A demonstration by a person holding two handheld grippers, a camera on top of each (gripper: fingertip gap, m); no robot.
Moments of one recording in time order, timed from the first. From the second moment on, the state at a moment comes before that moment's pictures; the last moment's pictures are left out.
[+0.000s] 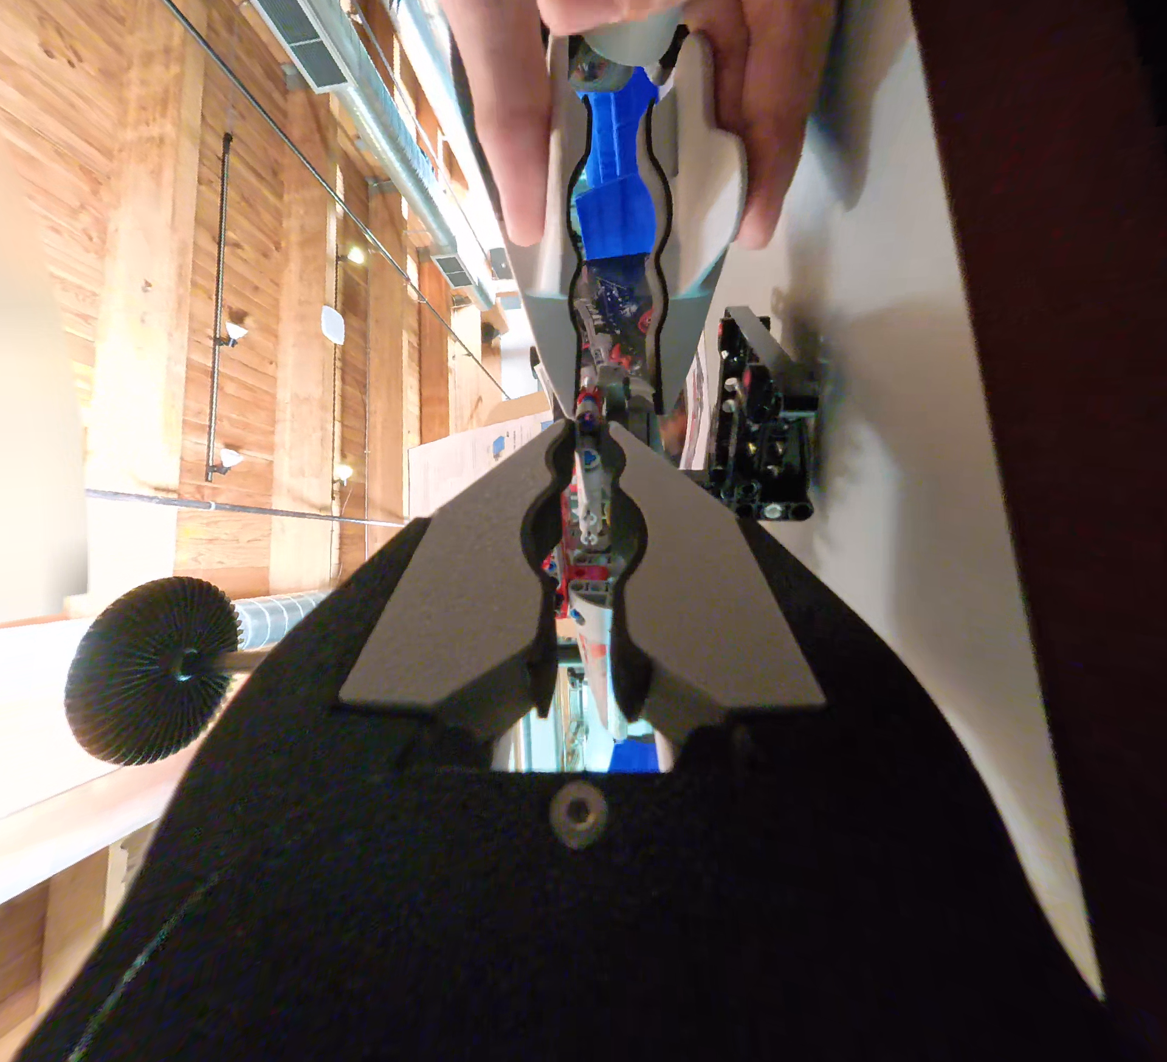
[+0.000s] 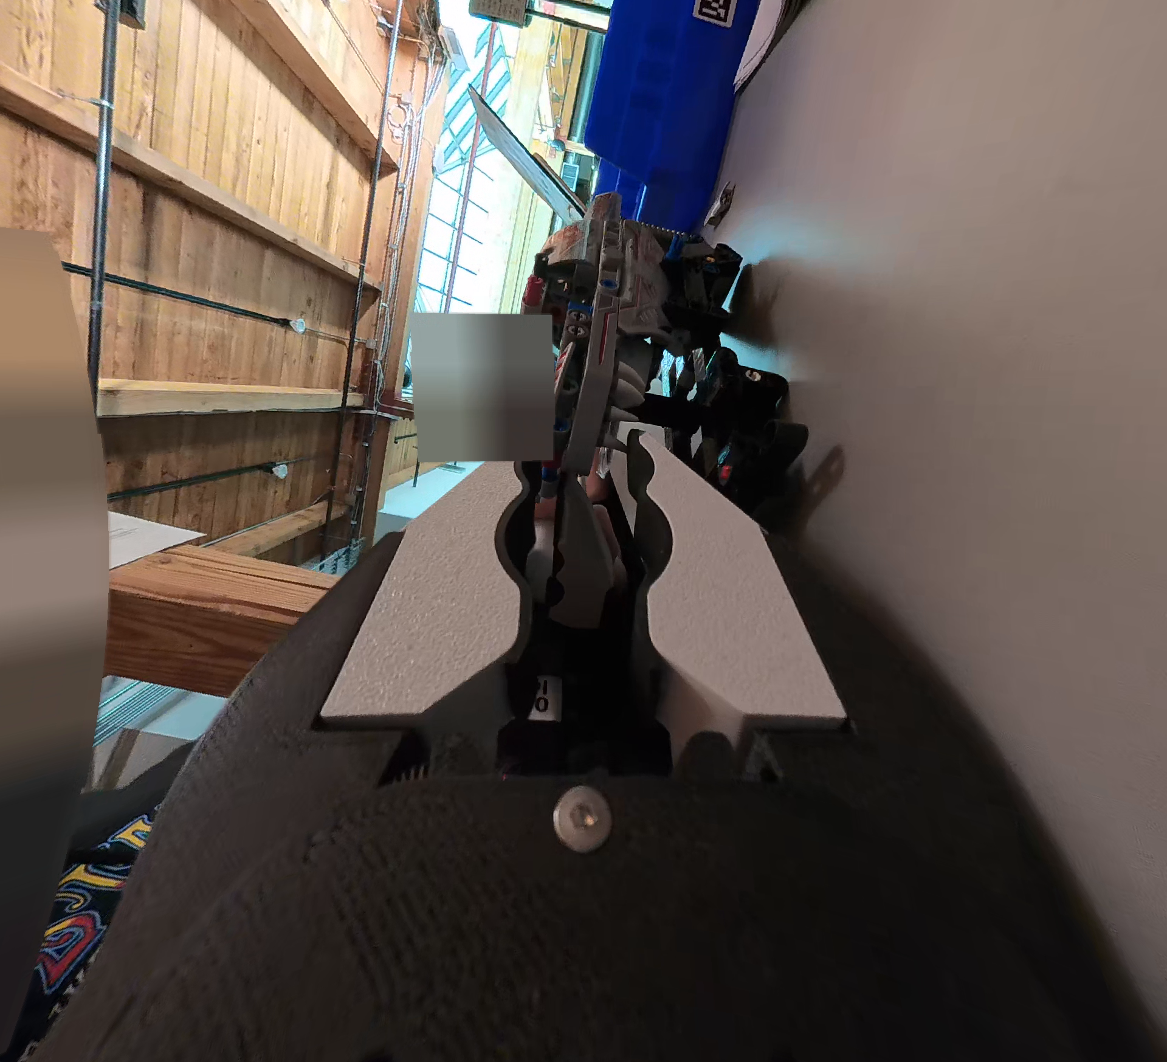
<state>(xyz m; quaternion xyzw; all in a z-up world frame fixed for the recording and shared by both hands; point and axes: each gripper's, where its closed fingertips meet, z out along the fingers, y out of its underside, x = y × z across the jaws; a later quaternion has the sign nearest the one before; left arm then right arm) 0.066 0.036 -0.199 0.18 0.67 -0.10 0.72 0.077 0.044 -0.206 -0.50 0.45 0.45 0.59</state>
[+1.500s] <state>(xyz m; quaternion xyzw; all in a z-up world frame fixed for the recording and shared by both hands) 0.065 0.066 -0.203 -0.23 0.78 -0.52 0.27 0.083 0.061 -0.216 -0.83 0.10 -0.07 0.54</state>
